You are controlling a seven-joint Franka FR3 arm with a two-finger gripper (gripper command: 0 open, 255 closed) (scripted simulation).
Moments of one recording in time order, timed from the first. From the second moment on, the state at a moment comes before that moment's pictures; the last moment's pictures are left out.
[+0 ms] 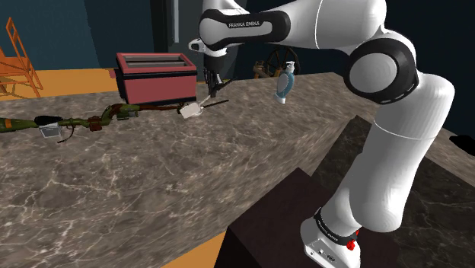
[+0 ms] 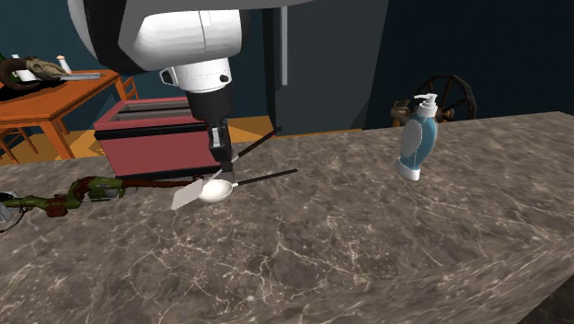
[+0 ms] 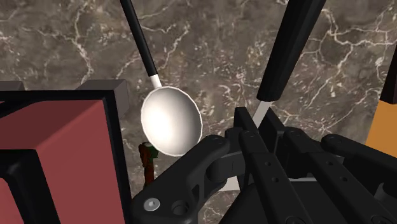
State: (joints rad) arm 0.31 0.26 -0.18 -1.62 -0.02 1.85 -1.24
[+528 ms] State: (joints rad) arm 0.31 0.25 -0.18 -1.52 -0.02 1.74 -1.24
